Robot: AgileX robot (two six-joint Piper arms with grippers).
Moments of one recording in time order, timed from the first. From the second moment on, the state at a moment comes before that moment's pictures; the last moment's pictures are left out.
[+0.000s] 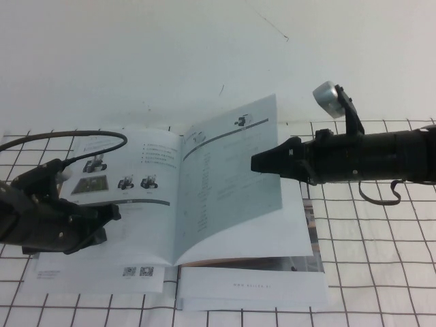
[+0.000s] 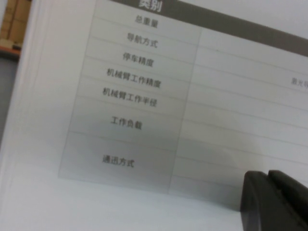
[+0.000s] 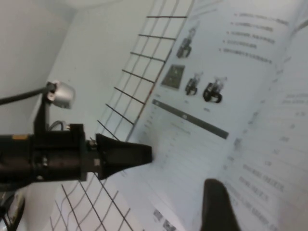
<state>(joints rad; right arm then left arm) 0.23 1.95 -1.14 1.65 0.91 -1.29 -0.05 1.70 -0.80 -0.86 0.32 0.41</state>
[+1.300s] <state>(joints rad) 0.24 1.93 -1.22 1.70 1.17 -1.33 -0.96 1.53 -0.79 -0.90 -0.11 0.53</state>
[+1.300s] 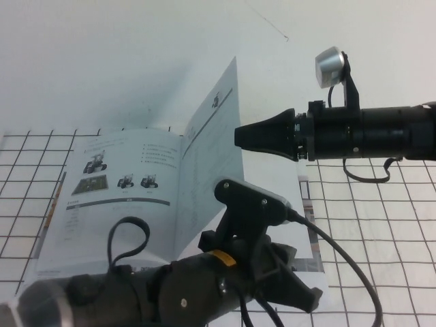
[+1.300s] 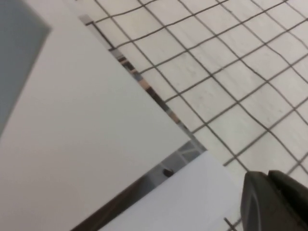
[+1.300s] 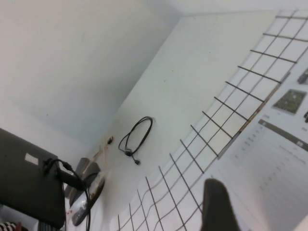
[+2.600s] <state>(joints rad) 0.33 2.06 -1.36 1.04 1.03 -1.05 -0.60 1.65 -0.78 -1.75 -0.37 1.27</state>
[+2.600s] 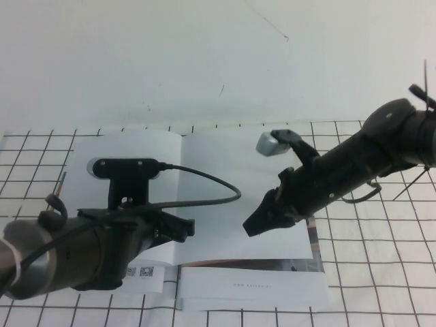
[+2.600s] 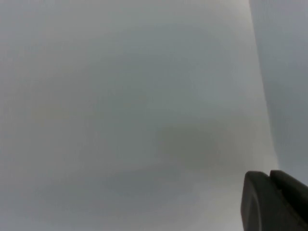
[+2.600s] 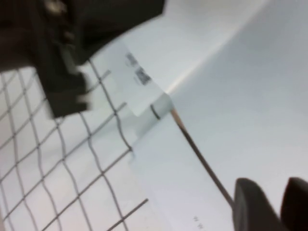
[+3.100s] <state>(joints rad) 0.34 2.17 -1.37 1.03 0.99 -0.97 -0.51 1.78 -0.78 -1.74 -0.19 1.28</state>
